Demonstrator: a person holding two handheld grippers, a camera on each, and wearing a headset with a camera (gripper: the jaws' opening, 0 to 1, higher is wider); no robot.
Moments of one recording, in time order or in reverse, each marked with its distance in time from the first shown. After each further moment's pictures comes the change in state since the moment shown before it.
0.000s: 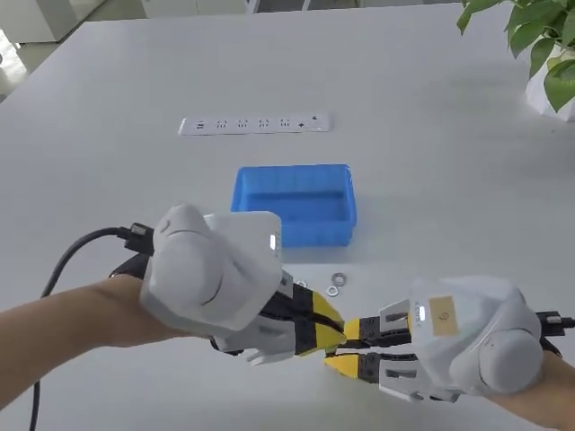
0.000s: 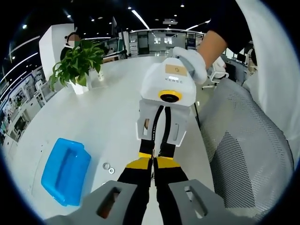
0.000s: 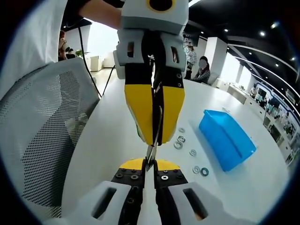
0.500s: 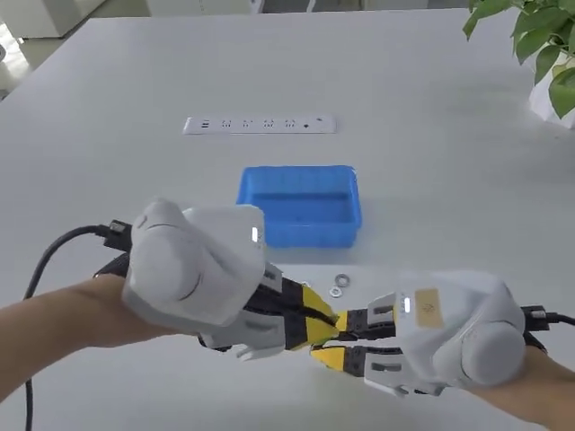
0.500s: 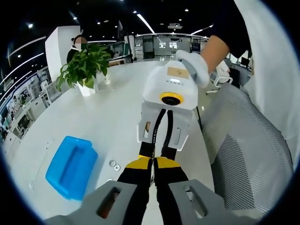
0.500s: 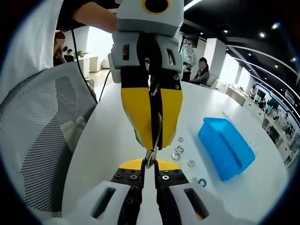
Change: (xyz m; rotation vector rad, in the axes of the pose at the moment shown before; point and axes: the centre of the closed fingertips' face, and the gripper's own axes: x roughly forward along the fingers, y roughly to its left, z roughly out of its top) left arm -0.024 0.004 -0.001 -0.016 -0.050 0.054; right arm 0.010 -0.005 0.023 0.001 -0.014 -0.013
